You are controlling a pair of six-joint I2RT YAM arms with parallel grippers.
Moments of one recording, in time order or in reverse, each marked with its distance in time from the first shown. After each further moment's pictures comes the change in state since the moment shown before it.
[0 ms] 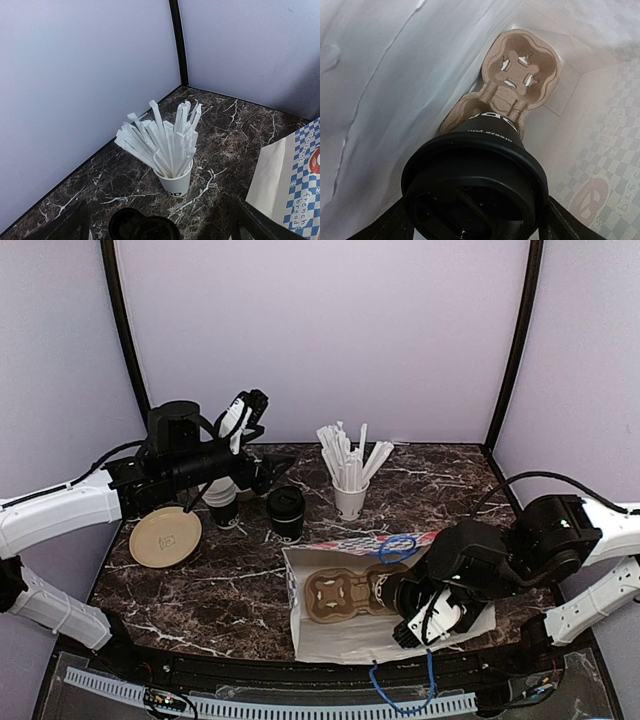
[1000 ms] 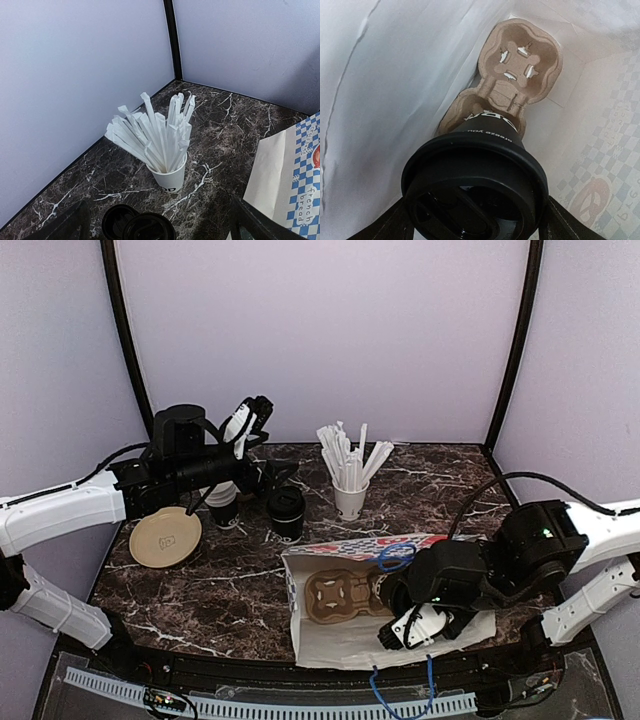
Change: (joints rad) left arm 0.000 0.022 -0.010 -0.001 0.028 0.000; right arm 0.070 0.108 0.068 -0.061 0.097 0.166
